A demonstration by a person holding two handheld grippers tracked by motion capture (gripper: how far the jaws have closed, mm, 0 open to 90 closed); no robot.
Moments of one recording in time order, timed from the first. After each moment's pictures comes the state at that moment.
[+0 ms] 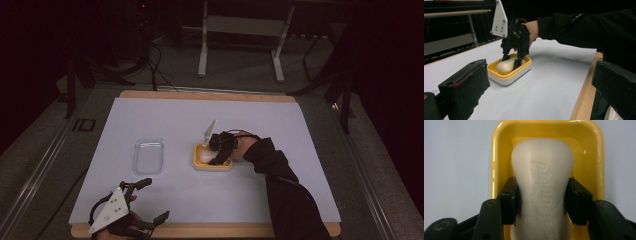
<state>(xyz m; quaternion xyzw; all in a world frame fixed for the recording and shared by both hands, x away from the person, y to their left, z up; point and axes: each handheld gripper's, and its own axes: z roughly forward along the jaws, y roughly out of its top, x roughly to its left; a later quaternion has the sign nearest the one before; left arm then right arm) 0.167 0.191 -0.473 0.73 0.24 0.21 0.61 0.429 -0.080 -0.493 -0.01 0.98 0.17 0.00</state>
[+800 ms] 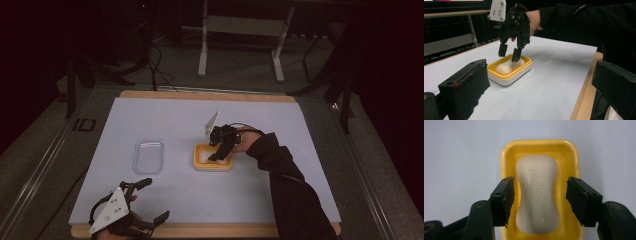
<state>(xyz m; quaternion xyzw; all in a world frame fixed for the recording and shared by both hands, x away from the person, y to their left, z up) 0.167 0.191 -0.473 0.73 0.24 0.22 0.61 0.427 -0.082 -0.456 0.00 0.98 0.19 0.01</state>
